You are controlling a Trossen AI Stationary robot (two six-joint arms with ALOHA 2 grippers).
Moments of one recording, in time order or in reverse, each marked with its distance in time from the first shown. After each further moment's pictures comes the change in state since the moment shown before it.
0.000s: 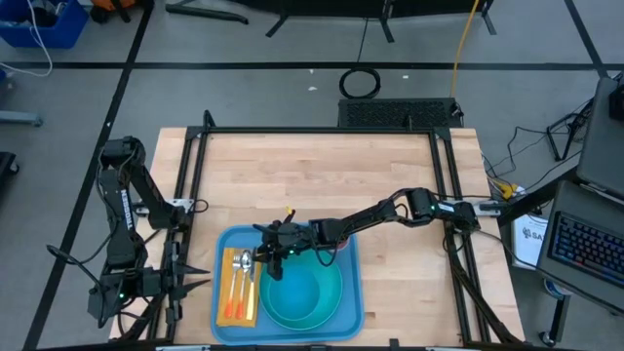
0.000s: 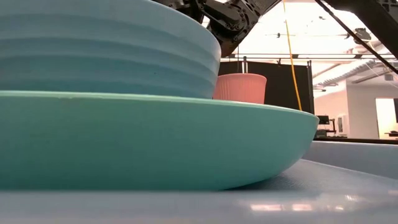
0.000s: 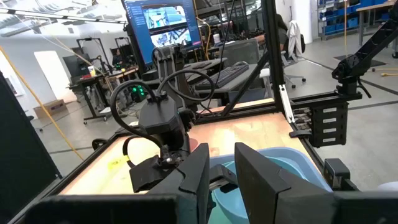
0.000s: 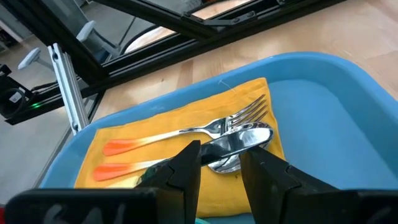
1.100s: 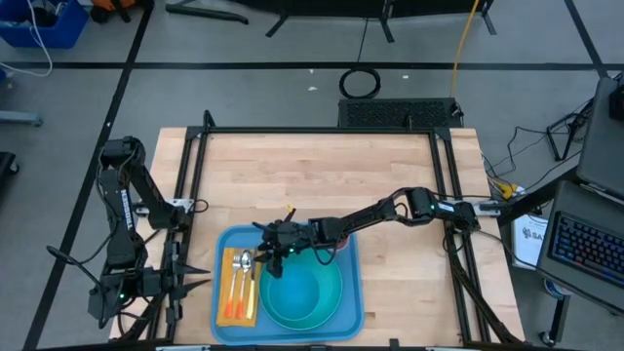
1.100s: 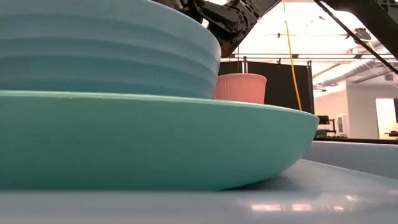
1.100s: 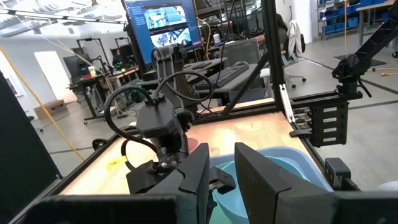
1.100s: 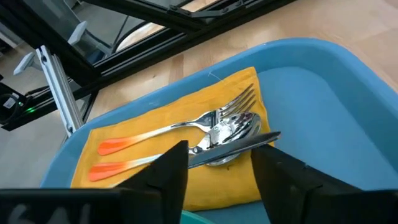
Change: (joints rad) left arm 0.000 0.000 0.000 -0.014 0.000 -0.012; right arm -0.007 0.000 0.000 -0.031 -0.003 0.054
